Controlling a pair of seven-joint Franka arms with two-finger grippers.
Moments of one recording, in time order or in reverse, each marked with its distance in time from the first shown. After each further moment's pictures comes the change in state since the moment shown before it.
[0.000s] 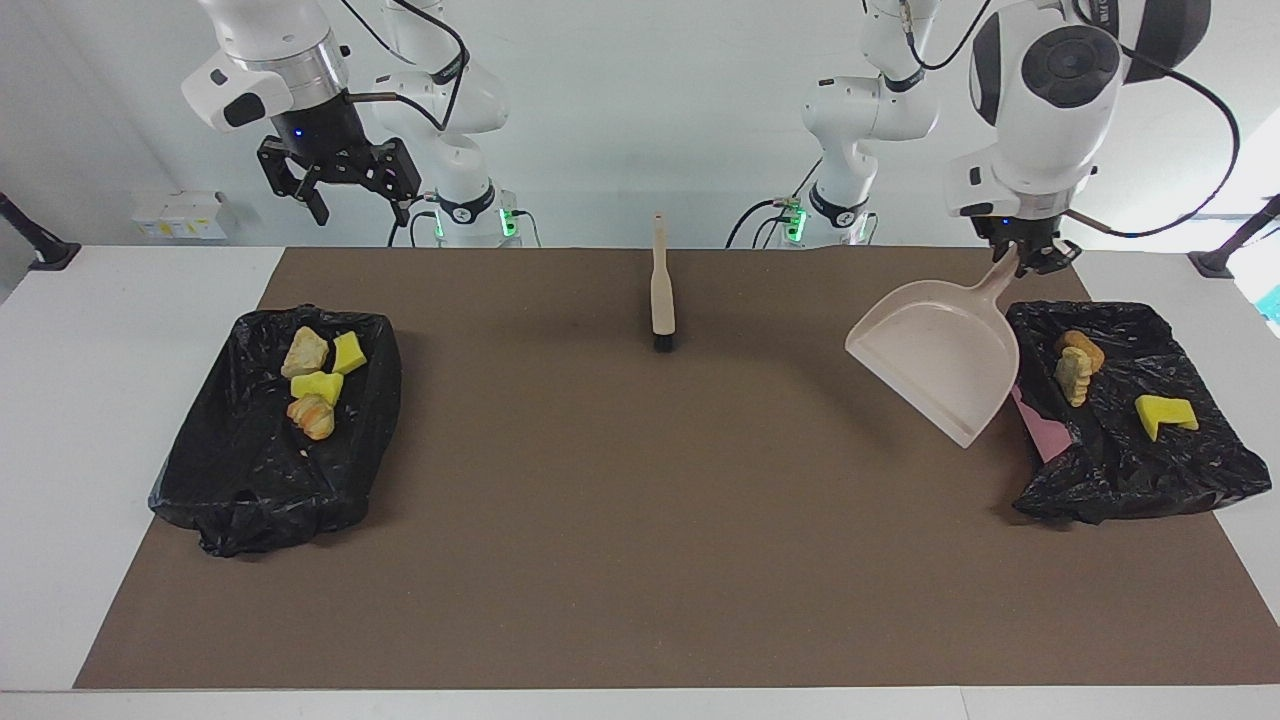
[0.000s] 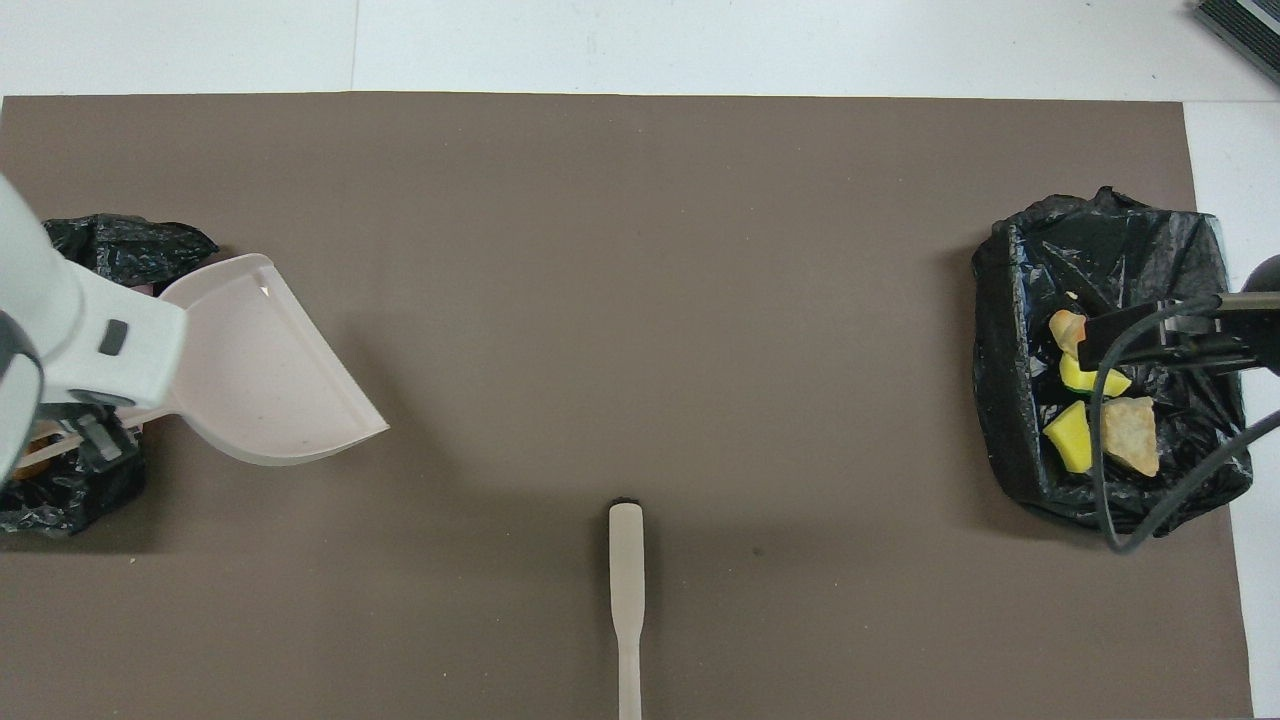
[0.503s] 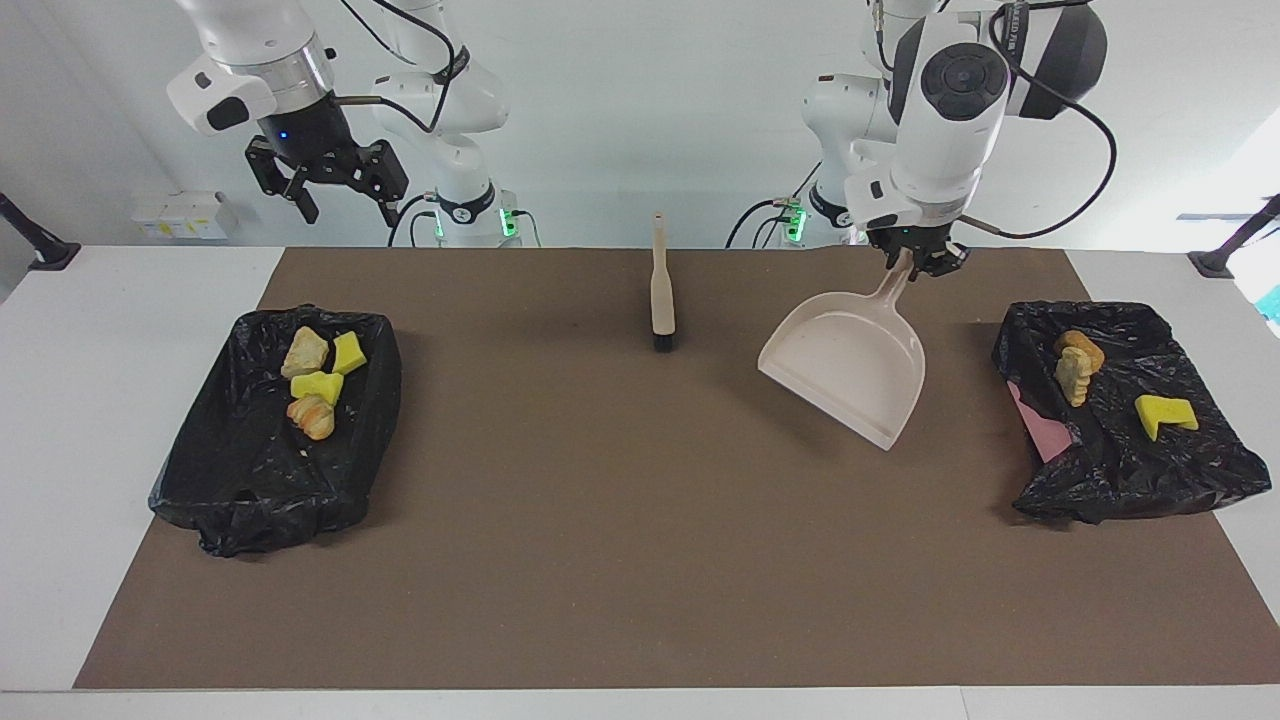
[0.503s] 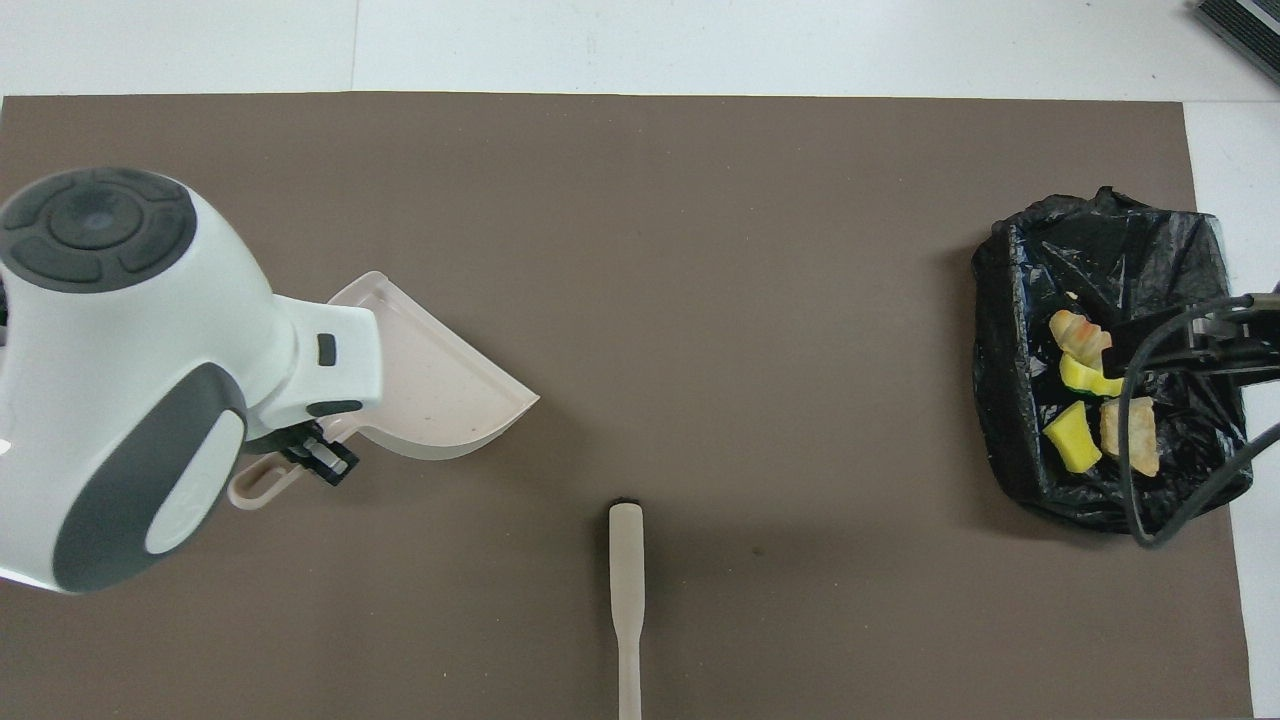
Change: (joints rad) left arm -0.176 0.018 -0.003 -0.061 -0.247 0.103 -0.481; right arm 0.050 -0.002 -0.086 -0.010 0.000 -0.023 0.000
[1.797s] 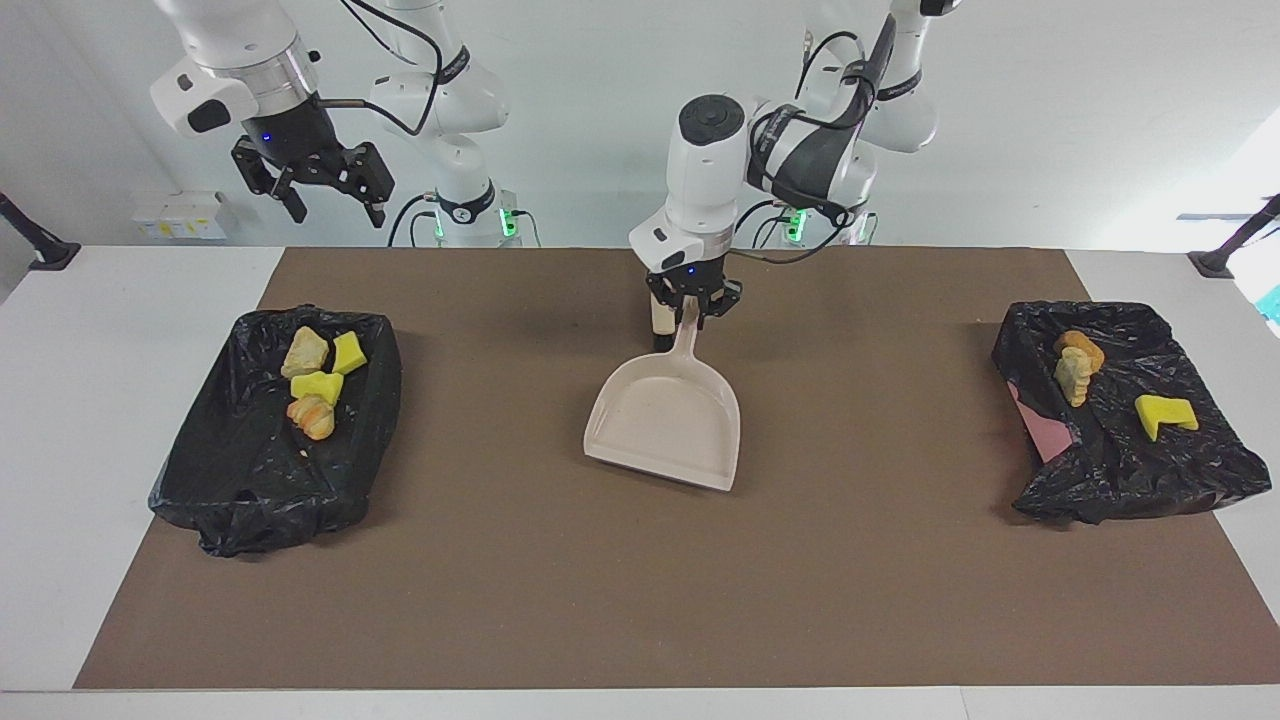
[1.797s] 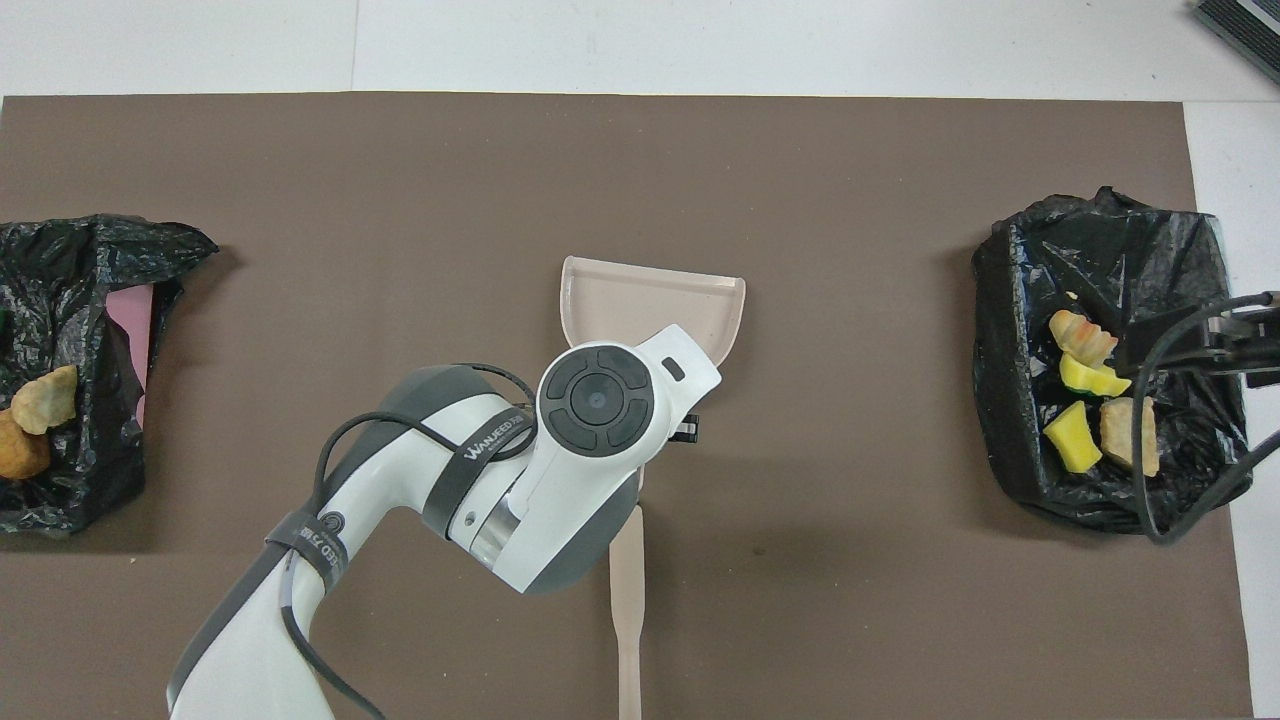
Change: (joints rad) left arm -0.316 0.271 0.000 -0.072 -0.118 0.659 -0.781; right arm -0.002 -0.002 -0.011 -0.002 0.000 0.000 0.000
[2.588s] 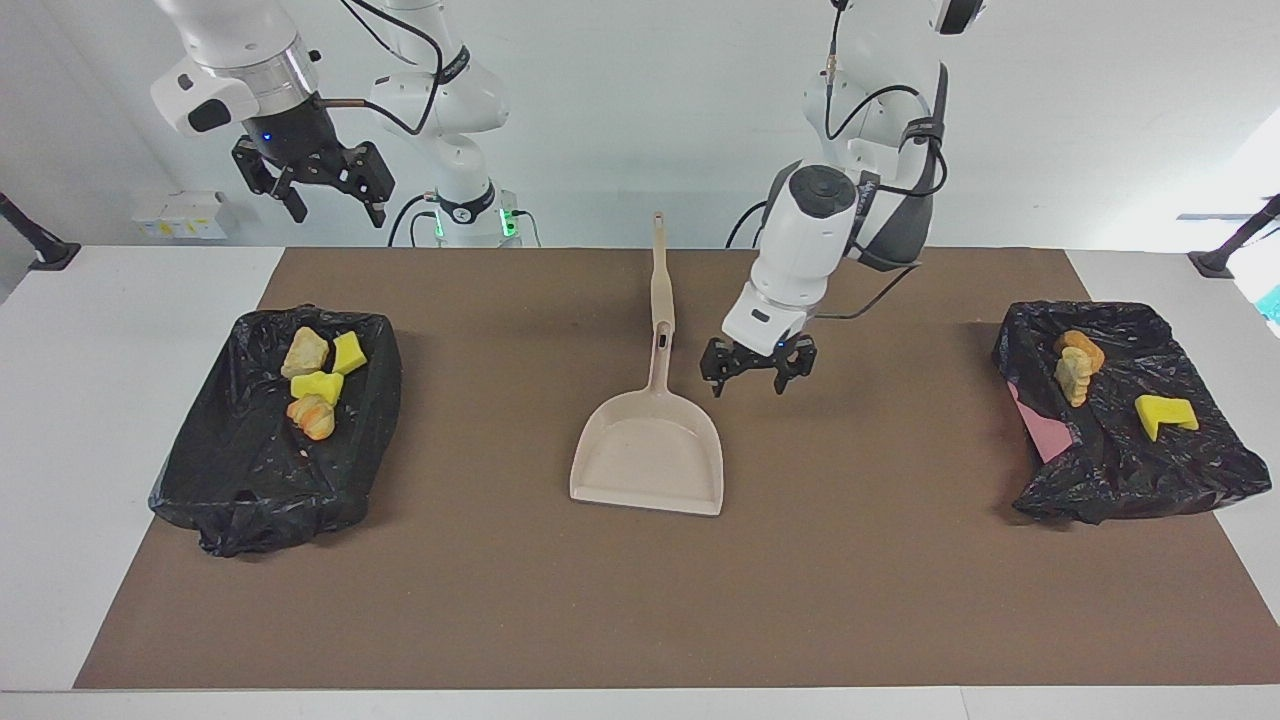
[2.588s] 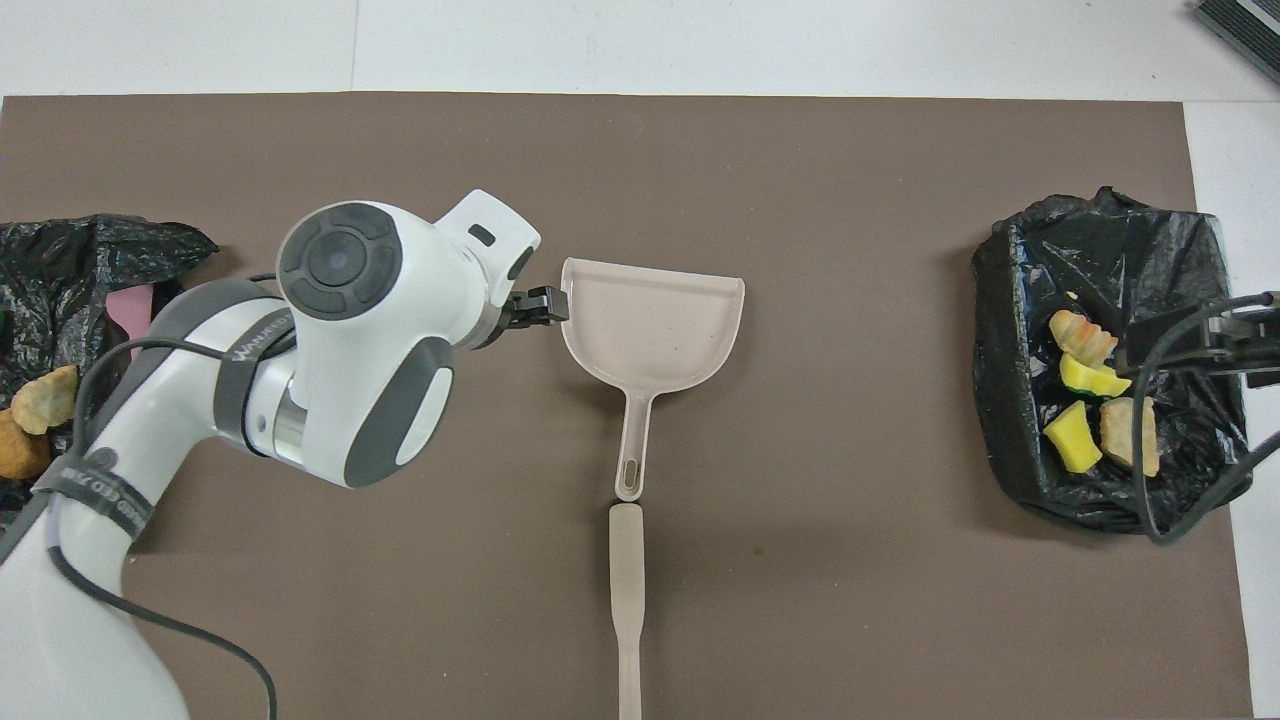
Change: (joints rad) left arm 0.255 -0.040 0.033 0.057 -0.003 0.002 0.088; right arm 0.000 0.000 0.000 0.000 0.000 0.000 0.000
